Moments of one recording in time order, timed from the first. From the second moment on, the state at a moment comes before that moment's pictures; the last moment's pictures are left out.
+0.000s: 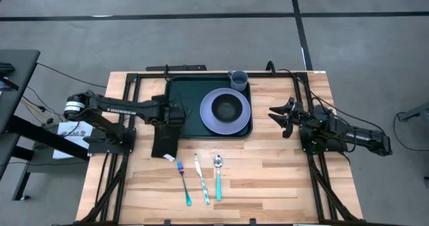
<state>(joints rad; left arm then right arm) 0.07 1.44 0.98 -1.14 -0.47 -0.14 -0.25 0.01 0.02 -0.01 0.00 0.19</state>
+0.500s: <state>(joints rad) 0.37 1.44 1.15 -0.95 -0.45 0.21 -0.25 0.01 0.02 -0.01 0.00 0.19</state>
